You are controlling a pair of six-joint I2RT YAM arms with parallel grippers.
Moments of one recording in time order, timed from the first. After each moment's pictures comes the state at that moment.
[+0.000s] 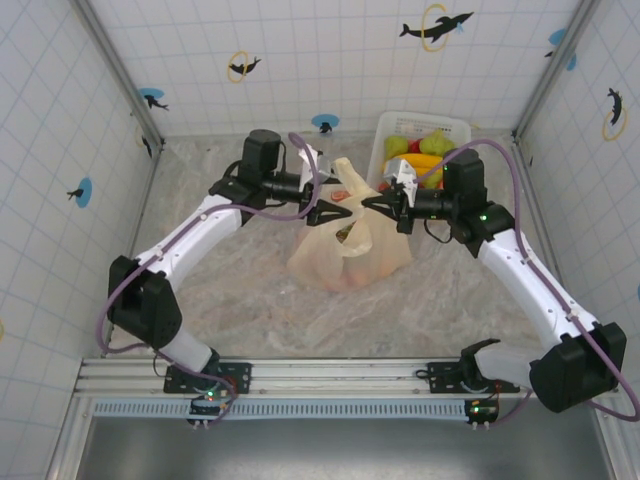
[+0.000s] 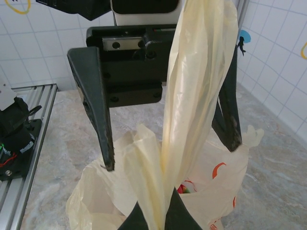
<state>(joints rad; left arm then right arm) -0.53 1.61 1.36 -0.21 1.13 0.42 0.39 1.21 1.09 -0.29 -0.90 -0.39</state>
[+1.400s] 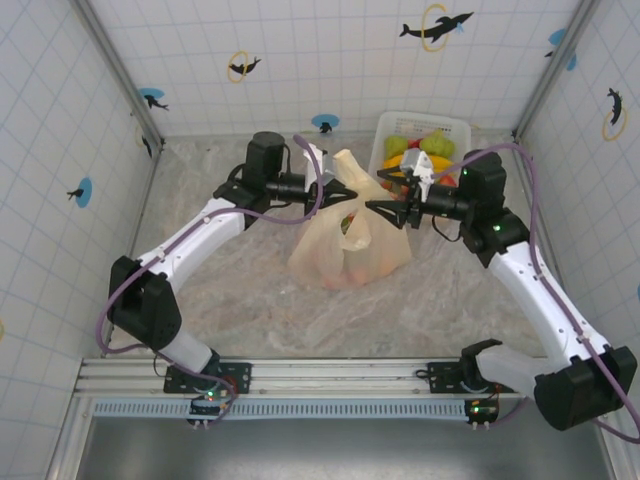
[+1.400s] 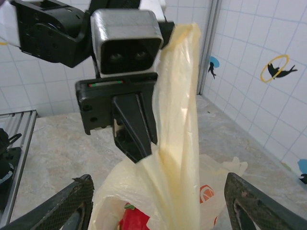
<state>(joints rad) -0.56 1.58 1.32 -0.13 1.04 0.37 0.36 1.15 1.06 -0.15 -0.86 -0.25</state>
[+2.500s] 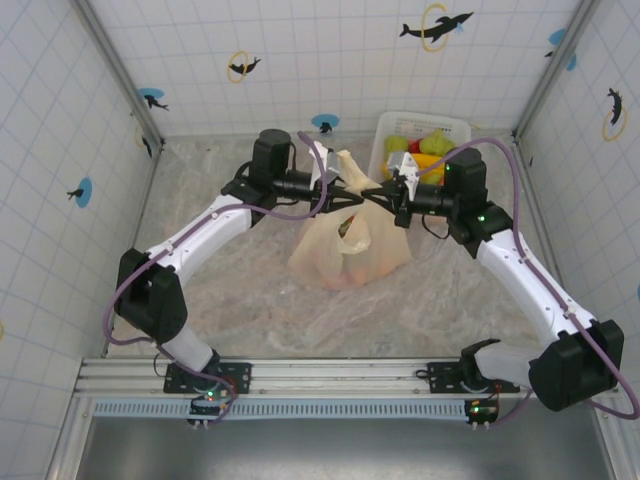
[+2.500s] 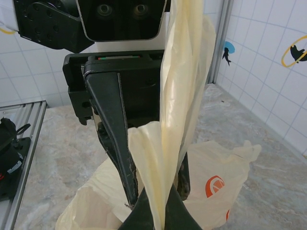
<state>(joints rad) -0.57 1.63 1.35 -0.07 1.14 0.31 0.39 1.22 1.07 -0.15 -0.88 -0.28</state>
